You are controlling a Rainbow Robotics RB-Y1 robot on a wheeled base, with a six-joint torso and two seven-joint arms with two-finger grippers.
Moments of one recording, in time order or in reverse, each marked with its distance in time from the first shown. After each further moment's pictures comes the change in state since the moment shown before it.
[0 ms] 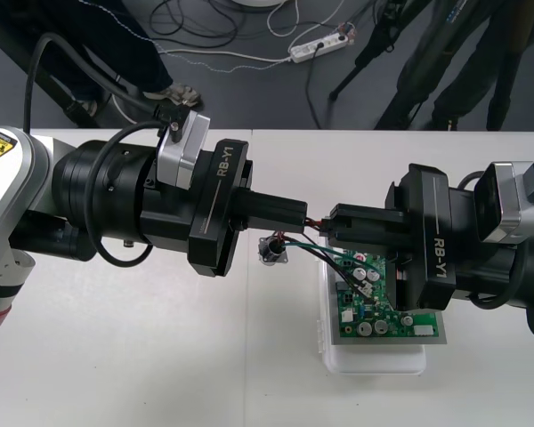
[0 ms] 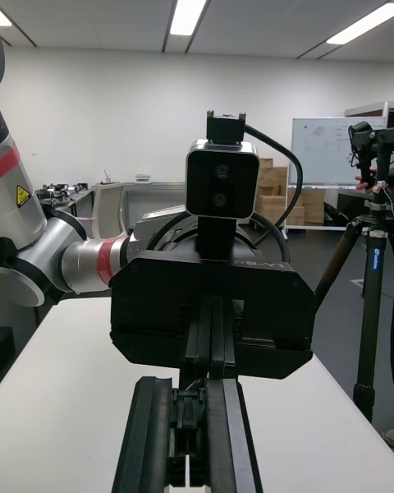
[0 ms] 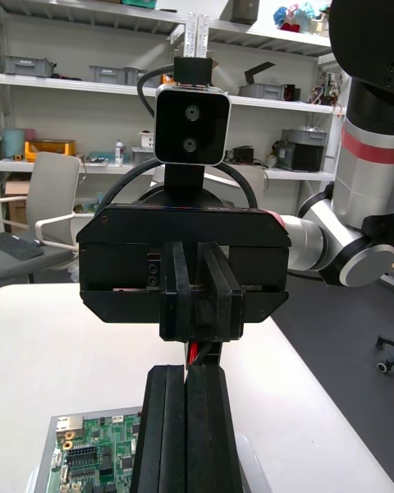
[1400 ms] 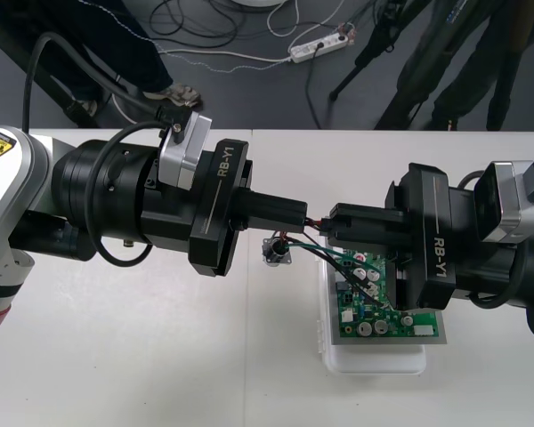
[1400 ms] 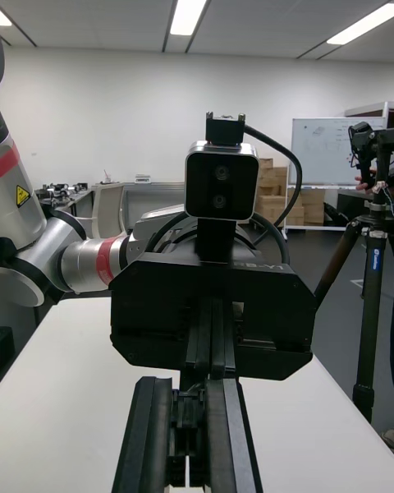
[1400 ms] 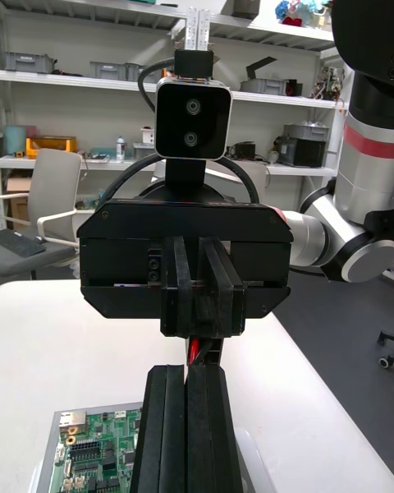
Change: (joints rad) right arm -0.001 0.000 0.000 0.000 0.000 0.000 0.000; left arm 0.000 0.000 0.003 -0.004 -0.014 0.000 0.005
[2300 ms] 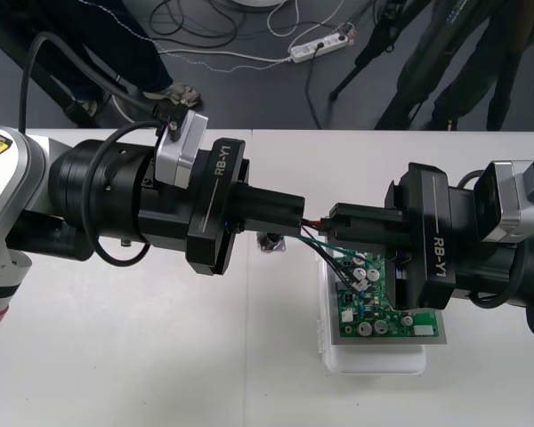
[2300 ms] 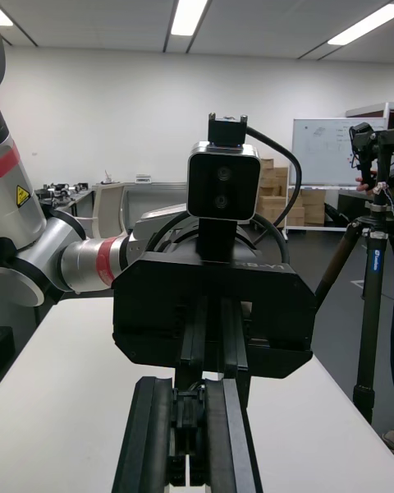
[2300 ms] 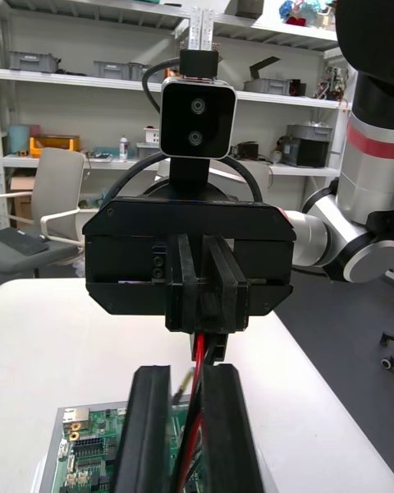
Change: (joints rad) right arm -0.003 0.000 0.000 0.000 0.000 0.000 0.000; left arm 0.006 0.002 0.009 -0.003 0.000 0.000 0.005
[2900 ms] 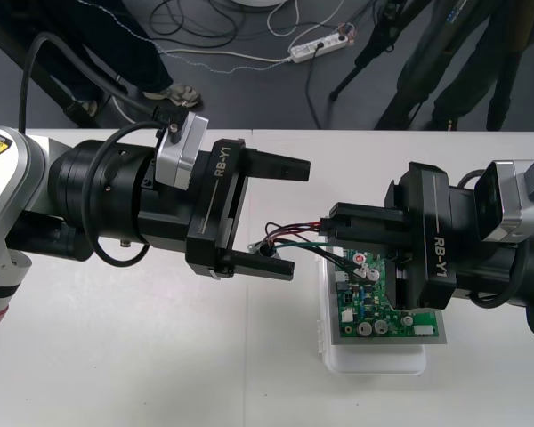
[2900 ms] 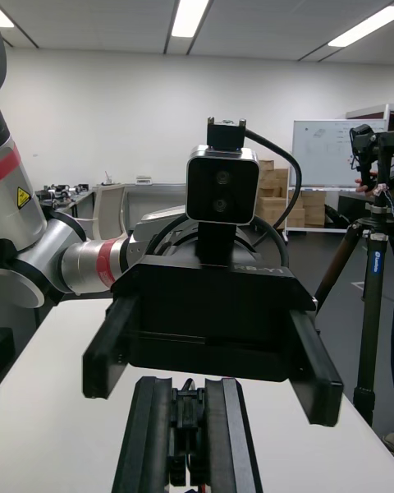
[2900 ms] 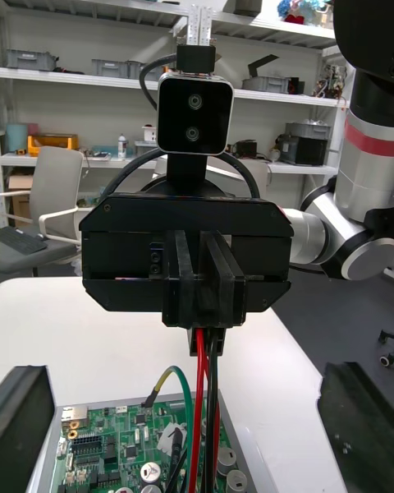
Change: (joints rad) right arm -0.001 0.000 0.000 0.000 -0.004 0.001 0.001; left arm 0.001 0.000 0.001 0.000 -0.004 -0.006 0.000
